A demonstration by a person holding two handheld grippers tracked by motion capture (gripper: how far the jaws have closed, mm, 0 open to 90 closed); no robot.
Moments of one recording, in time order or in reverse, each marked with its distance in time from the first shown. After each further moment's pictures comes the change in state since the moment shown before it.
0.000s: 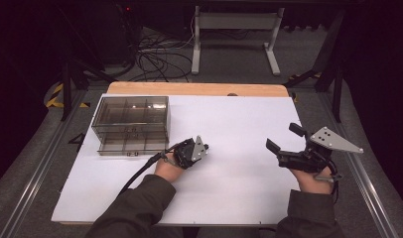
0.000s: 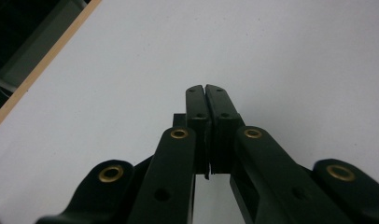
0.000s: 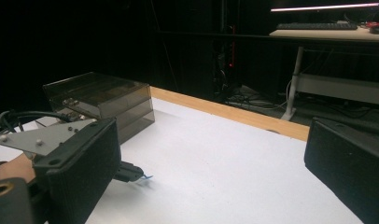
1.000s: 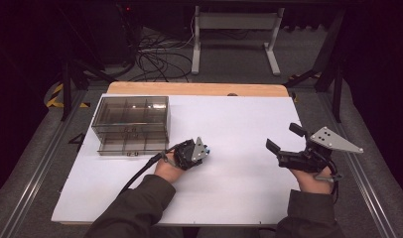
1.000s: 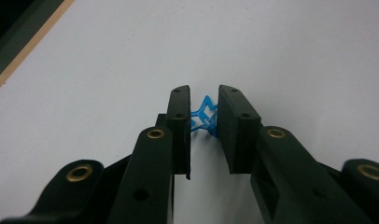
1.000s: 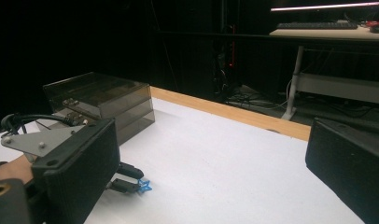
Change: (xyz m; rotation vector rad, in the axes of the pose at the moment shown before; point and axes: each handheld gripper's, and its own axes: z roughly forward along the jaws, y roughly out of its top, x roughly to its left) left arm -0.003 -0.003 0.004 0.027 -0.048 -0.007; right arm 0.000 0.000 0.000 -0.001 0.000 0.004
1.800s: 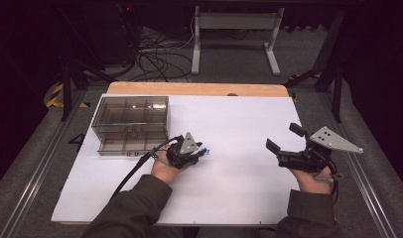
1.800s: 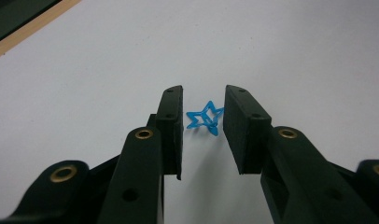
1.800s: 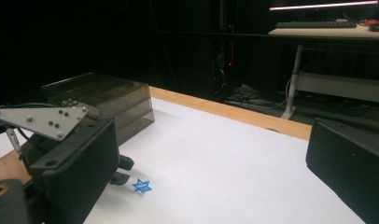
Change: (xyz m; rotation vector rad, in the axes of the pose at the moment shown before) left arm 0.010 -0.006 -0.019 -0.074 -0.044 -0.202; right arm 0.000 0.000 0.000 0.001 -0.003 0.005
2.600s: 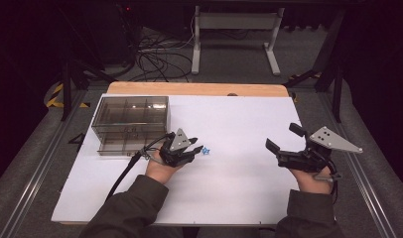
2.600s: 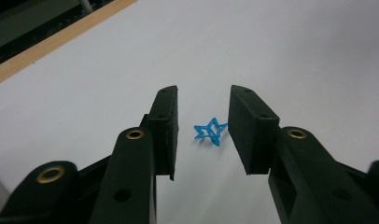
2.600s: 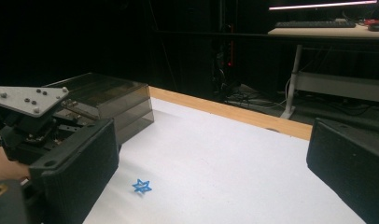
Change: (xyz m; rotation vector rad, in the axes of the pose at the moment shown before) left arm 0.007 0.006 -0.028 -0.082 0.008 -0.082; right arm 0.001 0.000 0.001 0.001 -0.003 0.004
